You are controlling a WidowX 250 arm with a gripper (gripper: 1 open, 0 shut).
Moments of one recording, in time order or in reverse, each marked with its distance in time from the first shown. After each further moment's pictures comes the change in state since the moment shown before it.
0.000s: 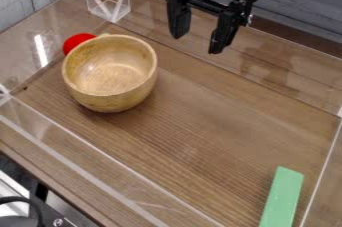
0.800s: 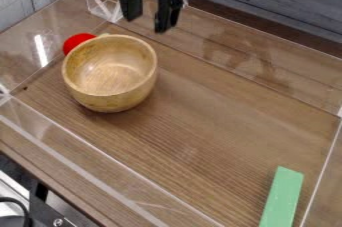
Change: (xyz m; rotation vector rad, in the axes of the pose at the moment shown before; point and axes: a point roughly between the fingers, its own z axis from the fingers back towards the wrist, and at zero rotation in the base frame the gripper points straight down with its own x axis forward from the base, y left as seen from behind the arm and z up) arm 0.001 0.089 -0.006 -0.018 0.004 0.010
